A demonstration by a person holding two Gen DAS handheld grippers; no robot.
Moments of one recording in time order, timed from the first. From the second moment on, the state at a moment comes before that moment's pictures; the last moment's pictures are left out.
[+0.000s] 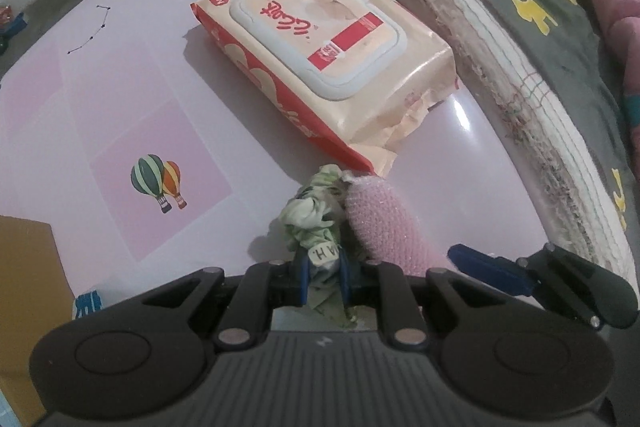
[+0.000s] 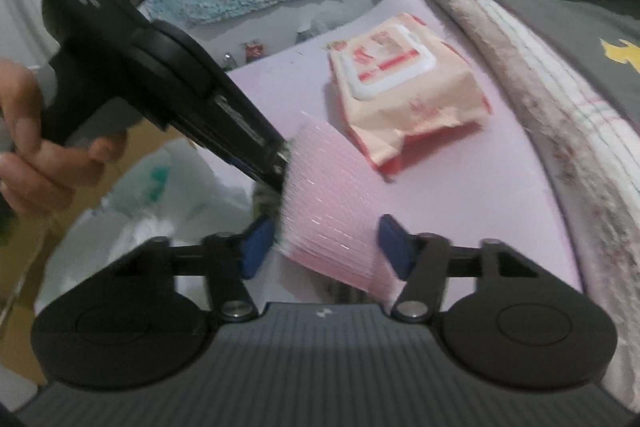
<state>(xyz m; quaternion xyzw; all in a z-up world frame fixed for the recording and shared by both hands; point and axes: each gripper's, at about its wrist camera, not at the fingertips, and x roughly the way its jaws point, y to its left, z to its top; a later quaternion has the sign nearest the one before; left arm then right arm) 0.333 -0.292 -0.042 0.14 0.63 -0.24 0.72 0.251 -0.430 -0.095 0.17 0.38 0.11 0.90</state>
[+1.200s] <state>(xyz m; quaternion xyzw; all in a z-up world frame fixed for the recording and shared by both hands) 0.108 0.023 0.126 -0.02 0.45 -0.14 0.88 0.127 -0.300 0.070 0.28 0.25 0.35 0.86</state>
